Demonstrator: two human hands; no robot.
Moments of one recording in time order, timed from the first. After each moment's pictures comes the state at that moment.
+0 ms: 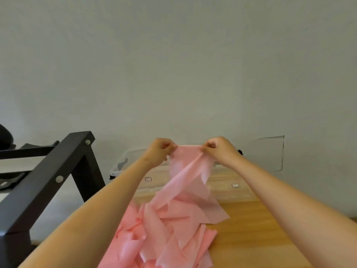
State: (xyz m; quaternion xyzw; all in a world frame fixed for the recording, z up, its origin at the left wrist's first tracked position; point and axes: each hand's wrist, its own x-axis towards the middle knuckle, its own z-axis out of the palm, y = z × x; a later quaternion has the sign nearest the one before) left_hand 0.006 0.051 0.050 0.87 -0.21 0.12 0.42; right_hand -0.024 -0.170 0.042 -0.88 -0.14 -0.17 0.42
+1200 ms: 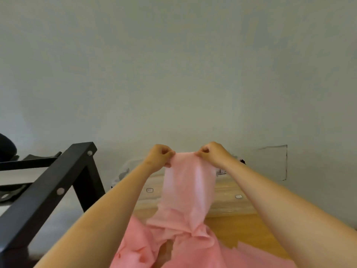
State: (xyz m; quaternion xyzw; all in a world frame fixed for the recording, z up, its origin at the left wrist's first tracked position) left_hand 0.023 0.055 0.067 0.88 -0.13 0.10 0.45; right_hand 0.024 -0.160 0.055 -0.92 -0.09 -0.12 0.35
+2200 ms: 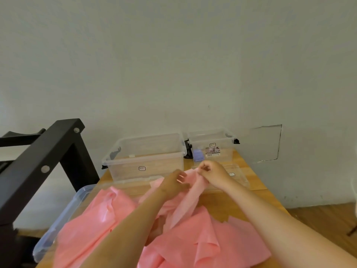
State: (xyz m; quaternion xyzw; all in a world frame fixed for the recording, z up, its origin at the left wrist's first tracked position) left_hand 0.008 0.012 -0.089 0.90 -0.10 -0.03 0.42; right_hand -0.005 -0.163 -0.067 -0.90 -0.06 -0.06 0.43
